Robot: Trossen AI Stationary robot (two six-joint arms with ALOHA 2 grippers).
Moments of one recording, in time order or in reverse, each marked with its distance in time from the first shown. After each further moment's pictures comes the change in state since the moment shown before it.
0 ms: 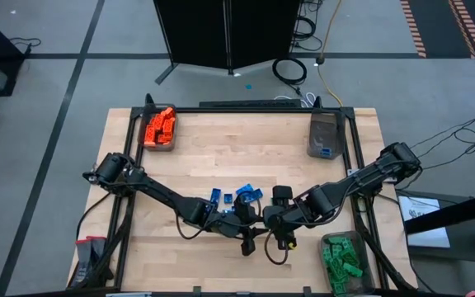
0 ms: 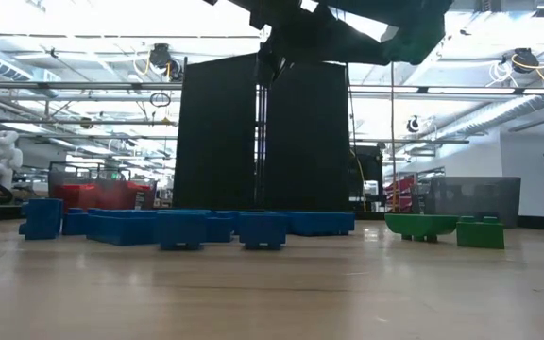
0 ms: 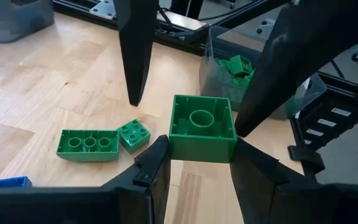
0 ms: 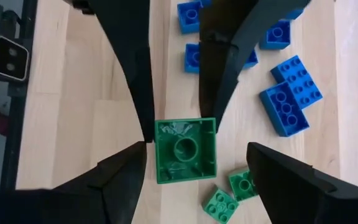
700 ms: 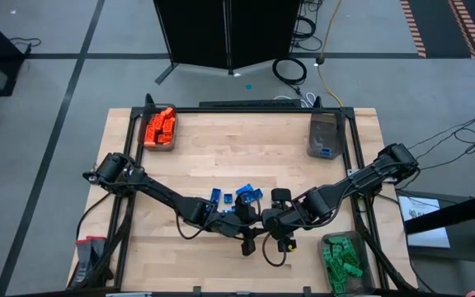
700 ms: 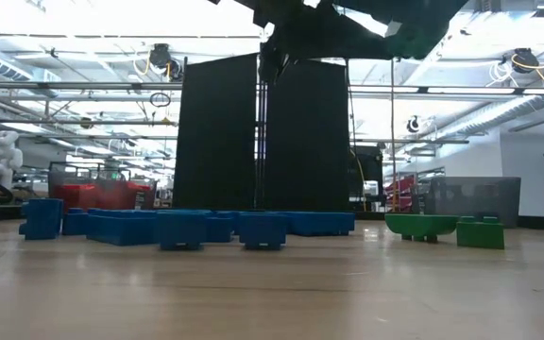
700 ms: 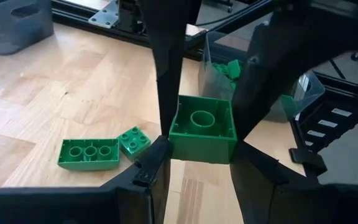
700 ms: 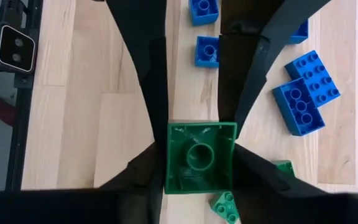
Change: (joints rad) left arm 0.000 0.002 0.000 0.023 -0.003 0.035; right arm -0.004 0.023 0.000 0.002 -0.031 -0.007
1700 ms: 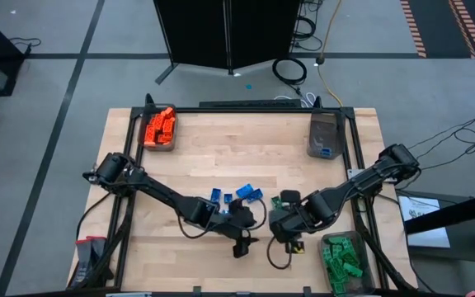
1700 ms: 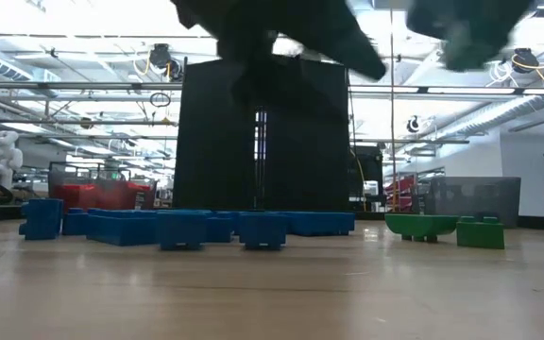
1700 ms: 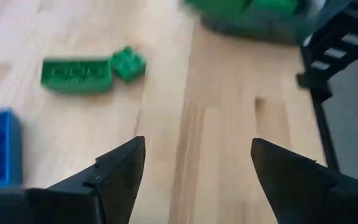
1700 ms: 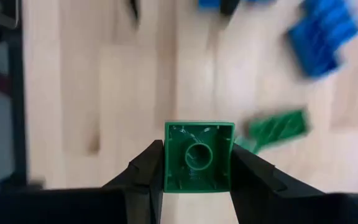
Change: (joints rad) left arm 0.001 0.000 0.000 -0.244 0.156 -0.071; right arm 0.036 -0.002 0.000 -0.140 -0.052 0.104
